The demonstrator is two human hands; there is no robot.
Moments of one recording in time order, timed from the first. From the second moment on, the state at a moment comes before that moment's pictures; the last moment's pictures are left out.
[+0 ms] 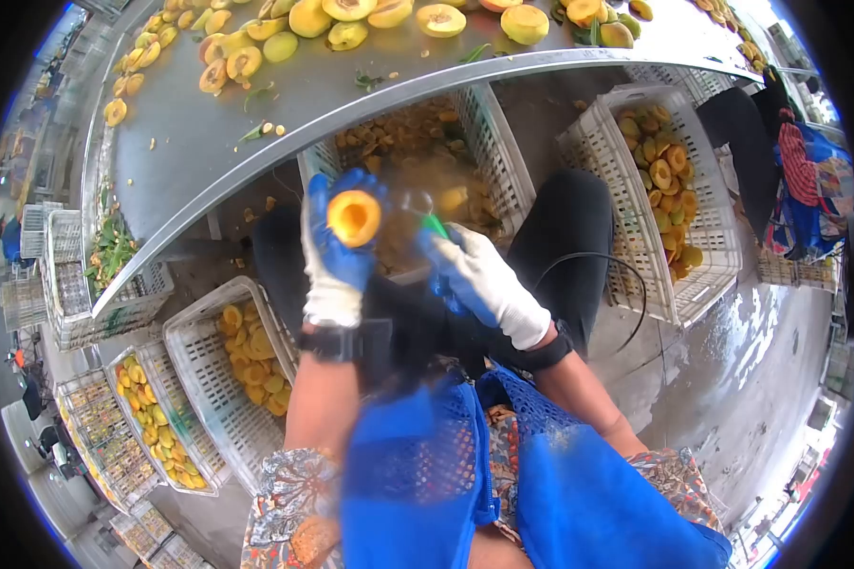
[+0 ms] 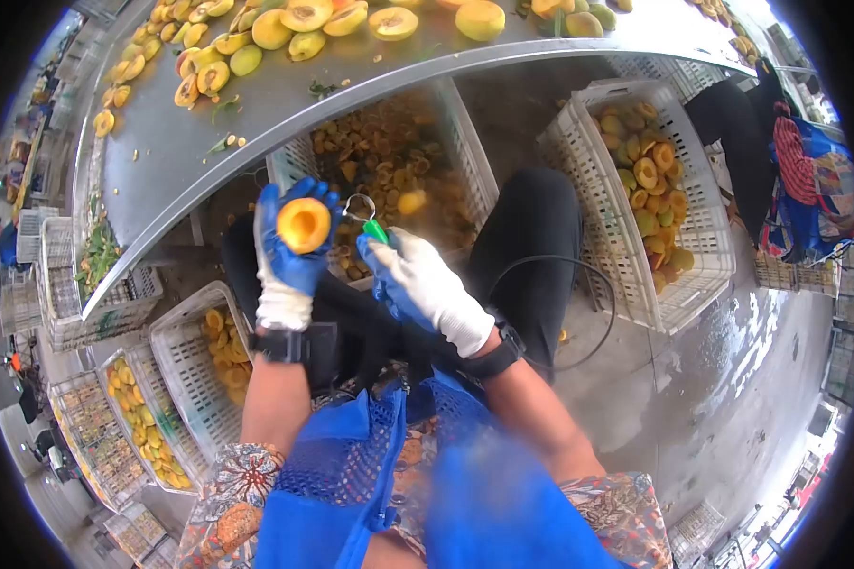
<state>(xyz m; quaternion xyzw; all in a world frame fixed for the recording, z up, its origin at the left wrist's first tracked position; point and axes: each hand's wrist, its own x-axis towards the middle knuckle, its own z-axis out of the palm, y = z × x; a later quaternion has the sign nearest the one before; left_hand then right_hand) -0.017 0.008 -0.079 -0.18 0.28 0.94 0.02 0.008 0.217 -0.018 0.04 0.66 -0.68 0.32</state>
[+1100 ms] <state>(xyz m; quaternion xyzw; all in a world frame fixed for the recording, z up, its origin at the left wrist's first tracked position) -0.282 0.220 0.030 0.16 0.98 0.15 -0.01 0.014 0.245 -0.033 -0.11 0.78 -0.59 0.21</state>
